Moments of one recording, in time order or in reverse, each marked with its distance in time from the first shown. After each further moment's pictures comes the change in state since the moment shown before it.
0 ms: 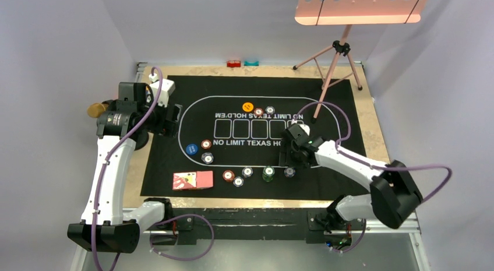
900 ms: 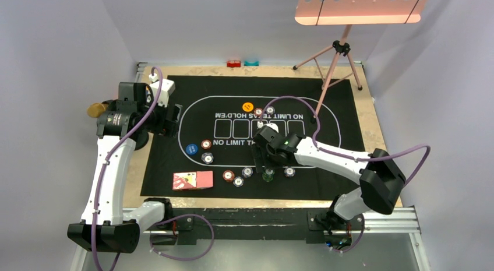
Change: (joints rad) left arm 0.000 0.000 0.000 0.000 0.003 -0.002; right arm 0.269 0.105 0.250 -0.087 0.007 -0.090
